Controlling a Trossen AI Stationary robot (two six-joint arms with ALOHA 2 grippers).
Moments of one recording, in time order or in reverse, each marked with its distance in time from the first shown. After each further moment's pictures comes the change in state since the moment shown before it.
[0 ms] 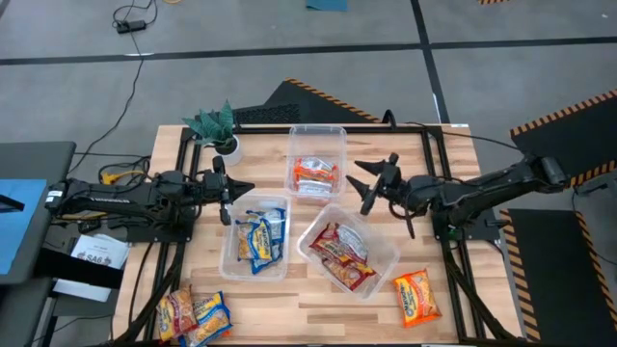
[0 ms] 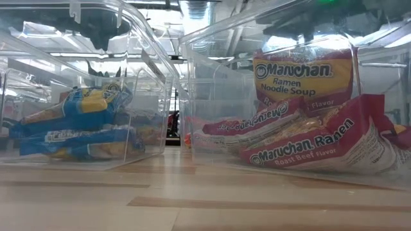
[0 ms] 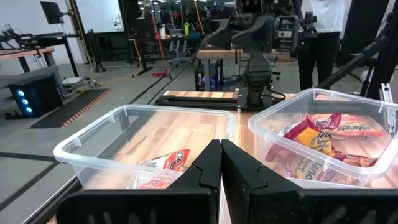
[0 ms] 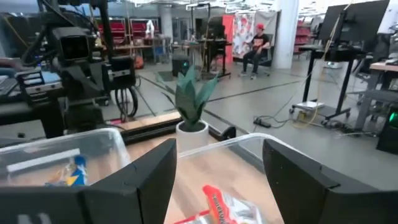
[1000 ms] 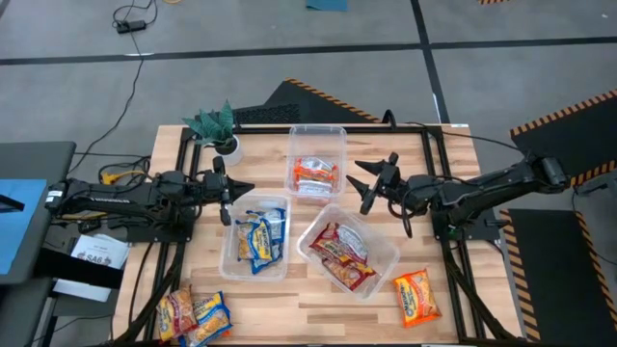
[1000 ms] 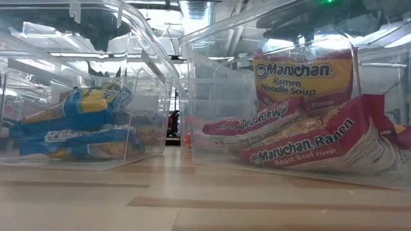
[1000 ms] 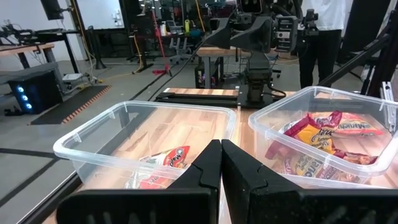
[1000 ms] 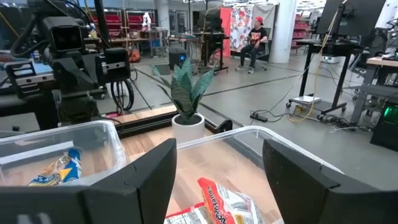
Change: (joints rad) left arm 0.000 0.000 0.000 -0.012 -0.002 -0.011; right arm -0.014 -0.004 0.000 -0.038 -0.002 0.016
